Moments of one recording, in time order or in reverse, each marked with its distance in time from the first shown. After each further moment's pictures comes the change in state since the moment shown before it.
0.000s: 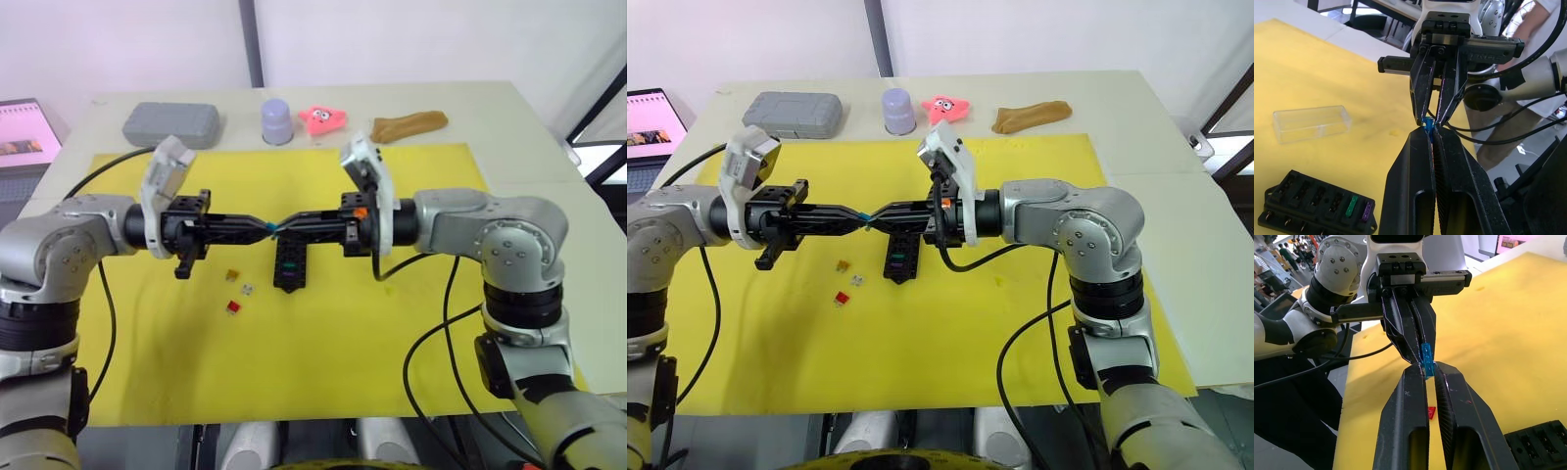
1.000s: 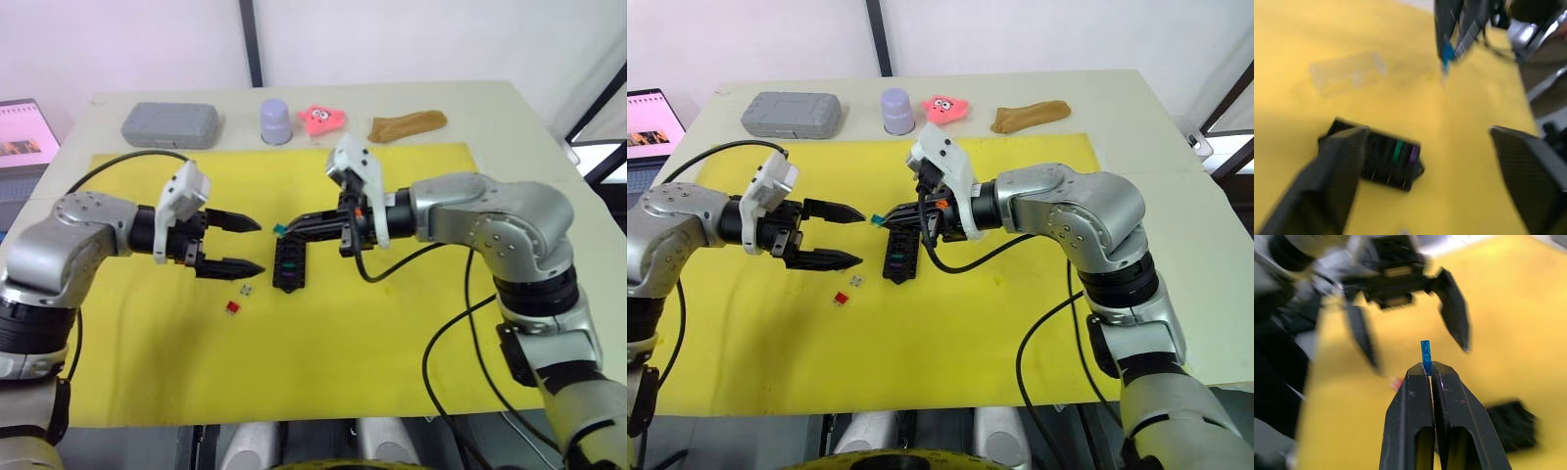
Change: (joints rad) left arm 0.032 0.101 -0.172 0.044 0.309 -0.336 -0.078; right arm -0.103 -0.150 0.202 0.024 -0.168 -0.090 0.067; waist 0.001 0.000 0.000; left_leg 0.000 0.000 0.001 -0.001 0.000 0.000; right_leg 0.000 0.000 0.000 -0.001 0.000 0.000
